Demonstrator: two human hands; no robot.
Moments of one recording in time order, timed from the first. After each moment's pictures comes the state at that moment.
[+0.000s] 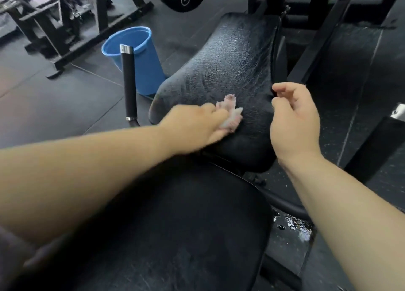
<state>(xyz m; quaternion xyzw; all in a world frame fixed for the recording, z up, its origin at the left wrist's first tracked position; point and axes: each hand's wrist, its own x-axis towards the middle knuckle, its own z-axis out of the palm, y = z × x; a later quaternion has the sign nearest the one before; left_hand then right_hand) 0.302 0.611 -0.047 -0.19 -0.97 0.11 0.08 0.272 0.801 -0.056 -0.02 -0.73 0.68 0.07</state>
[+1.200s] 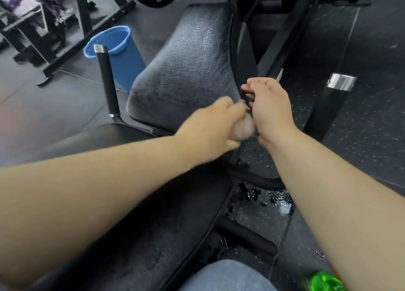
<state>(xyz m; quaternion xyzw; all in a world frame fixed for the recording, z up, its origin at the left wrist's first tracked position) 0.319 0.714 -0.042 -0.15 -0.99 -0.03 0.04 0.261 0.836 -0.067 -0.09 -0.63 0.77 -0.04</state>
